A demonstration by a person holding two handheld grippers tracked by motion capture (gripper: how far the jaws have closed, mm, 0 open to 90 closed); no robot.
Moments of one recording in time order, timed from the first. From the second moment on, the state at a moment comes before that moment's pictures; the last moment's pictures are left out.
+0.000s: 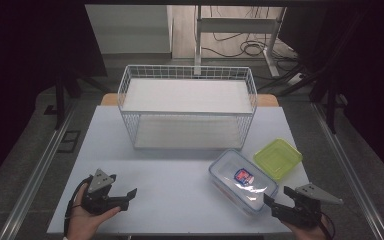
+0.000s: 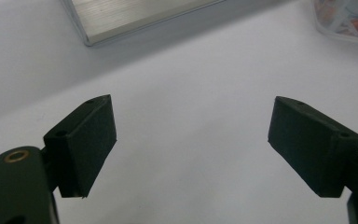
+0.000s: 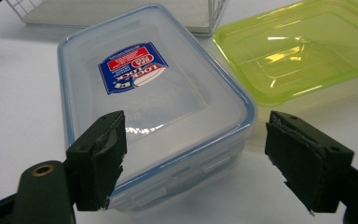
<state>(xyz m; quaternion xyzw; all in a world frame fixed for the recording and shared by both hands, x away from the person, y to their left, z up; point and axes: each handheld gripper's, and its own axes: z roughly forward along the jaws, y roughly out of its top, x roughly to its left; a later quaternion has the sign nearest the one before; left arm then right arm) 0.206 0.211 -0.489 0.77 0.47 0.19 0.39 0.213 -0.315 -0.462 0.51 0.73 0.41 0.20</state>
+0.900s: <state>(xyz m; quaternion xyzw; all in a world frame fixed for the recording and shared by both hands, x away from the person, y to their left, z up) 0.216 0.223 -0.475 0.77 0.48 0.18 0.38 0.233 -0.331 -0.447 0.51 0.75 0.39 0.18</state>
